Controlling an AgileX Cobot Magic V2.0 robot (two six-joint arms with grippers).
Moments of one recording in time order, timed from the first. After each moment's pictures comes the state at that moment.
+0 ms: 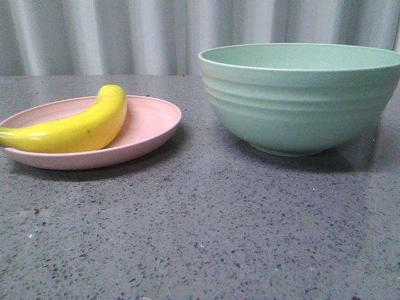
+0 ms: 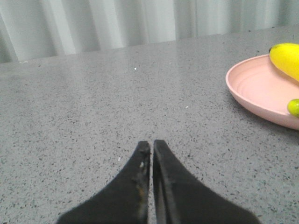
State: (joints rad) left arm -0.03 0.00 0.01 -0.05 0.19 0.13; right arm -0.13 -0.01 0.01 0.11 0.27 -0.04
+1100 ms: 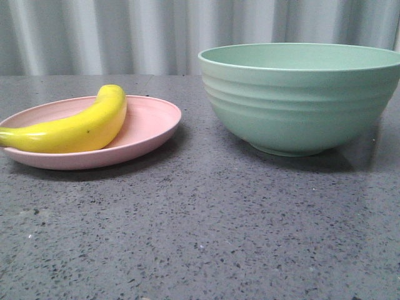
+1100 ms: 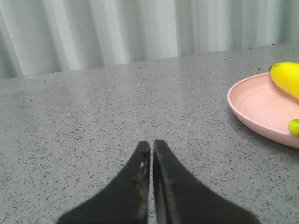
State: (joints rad) left arm -0.03 0.00 0.01 -0.05 0.13 0.13; right arm -0.13 -0.01 0.01 0.11 0.06 -0.04
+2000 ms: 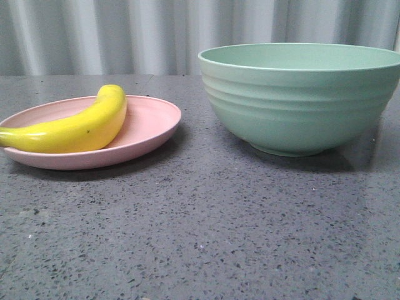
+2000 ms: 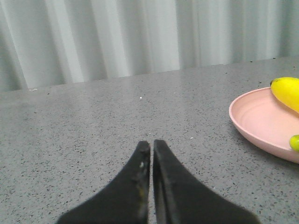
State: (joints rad) left arm -0.03 0.00 0.01 -0.05 0.09 0.13; right arm -0.13 -0.01 0.01 0.11 0.06 -0.04
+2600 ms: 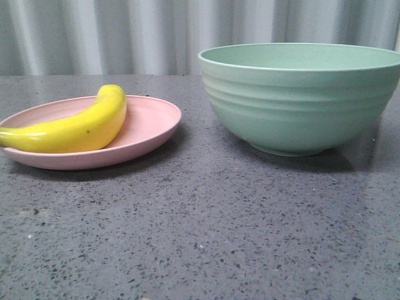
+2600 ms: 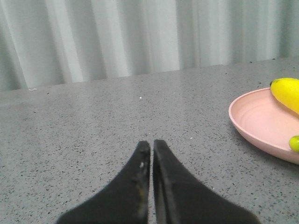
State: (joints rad) left arm -0.03 0.00 0.01 -0.05 0.09 0.13; right arm -0.13 -0.01 0.01 0.11 0.05 -0.04
